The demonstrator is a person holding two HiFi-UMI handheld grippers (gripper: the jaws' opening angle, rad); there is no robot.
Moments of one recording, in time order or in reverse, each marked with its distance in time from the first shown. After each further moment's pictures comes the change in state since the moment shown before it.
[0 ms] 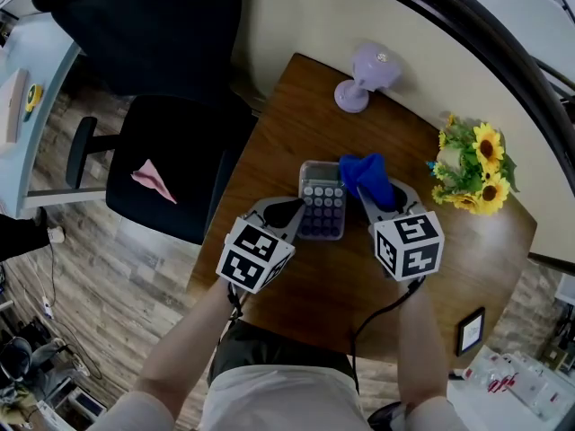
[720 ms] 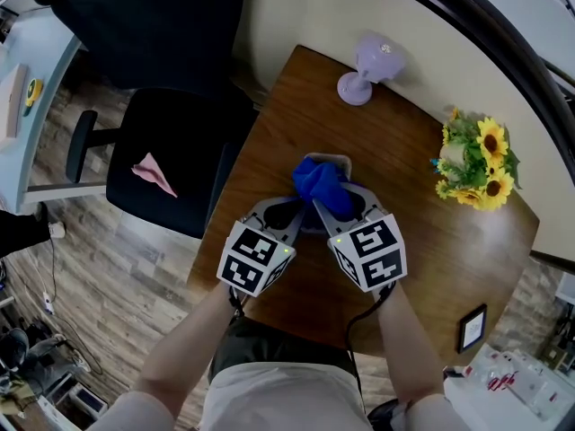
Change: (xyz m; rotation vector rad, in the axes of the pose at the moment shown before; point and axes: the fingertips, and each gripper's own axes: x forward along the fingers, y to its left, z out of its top) left arm -0.005 -0.007 -0.008 -0.037 -0.036 0.004; right arm 0.022 0.091 -0.006 -0.085 0.030 0.194
